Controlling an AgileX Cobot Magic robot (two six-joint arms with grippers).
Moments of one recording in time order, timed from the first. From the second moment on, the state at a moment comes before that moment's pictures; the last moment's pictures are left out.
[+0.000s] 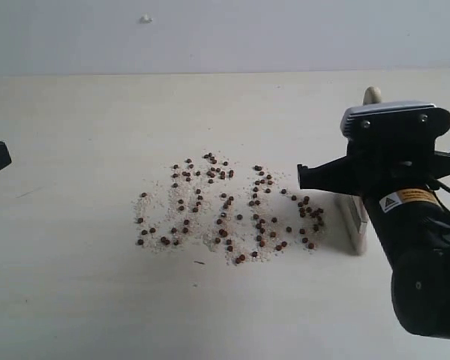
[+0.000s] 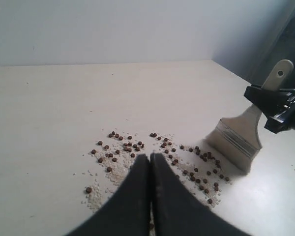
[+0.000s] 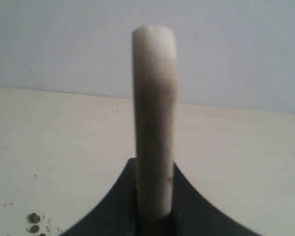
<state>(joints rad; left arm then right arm) 0.41 1.22 -0.28 -1.70 1.21 2.06 0.81 1.74 -0.37 0.89 -1.20 -0.35</state>
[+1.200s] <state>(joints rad) 0.41 1.22 -0.28 -1.70 1.21 2.06 0.81 1.87 -0.65 0.91 -1.19 -0.27</state>
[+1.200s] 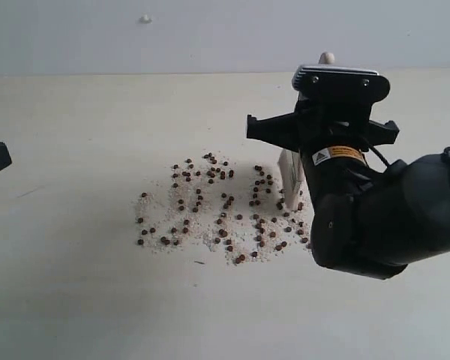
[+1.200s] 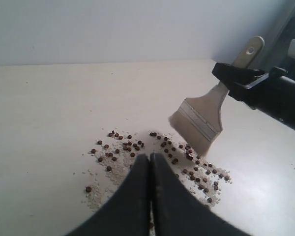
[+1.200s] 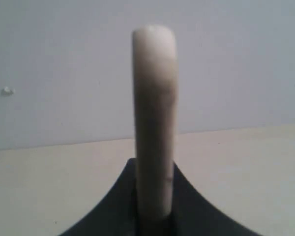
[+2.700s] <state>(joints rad) 0.41 1.22 -0.28 -1.70 1.21 2.06 0.81 1.99 -0.84 0.97 -0.99 -0.38</state>
